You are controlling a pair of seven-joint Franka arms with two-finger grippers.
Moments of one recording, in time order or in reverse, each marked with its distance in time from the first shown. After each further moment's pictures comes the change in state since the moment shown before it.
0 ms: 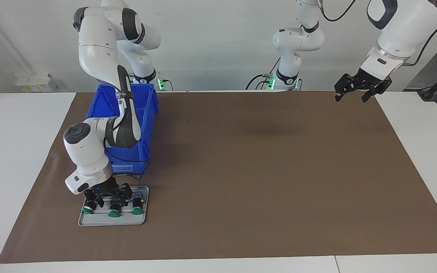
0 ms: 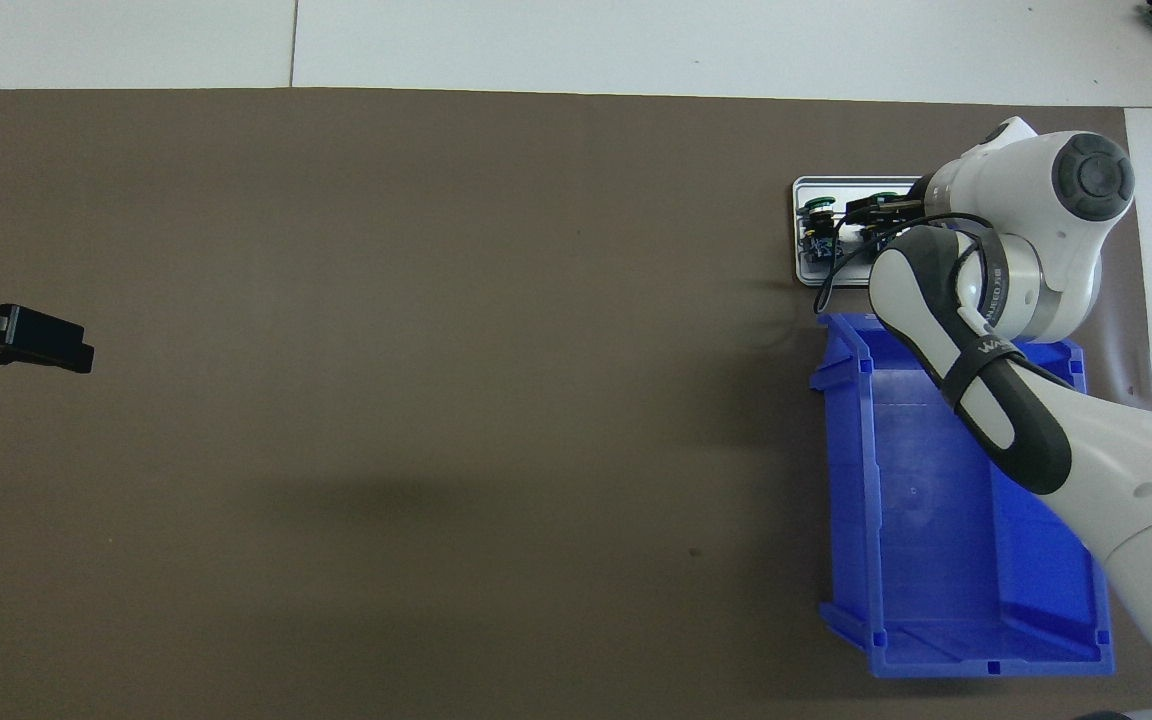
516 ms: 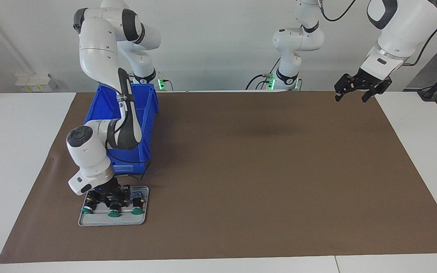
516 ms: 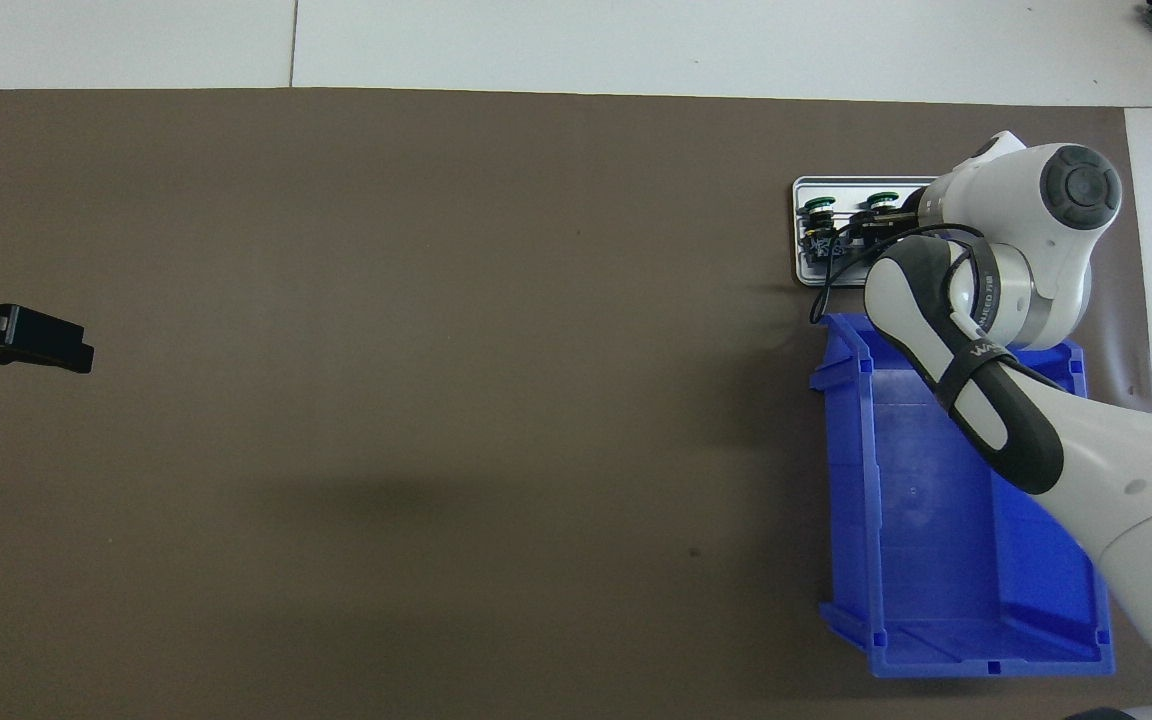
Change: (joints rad) left arm 0.000 0.000 0.000 0.000 0.000 0.000 0.000; right arm -0.005 0.004 -0.001 -0.024 0.000 0.004 -0.004
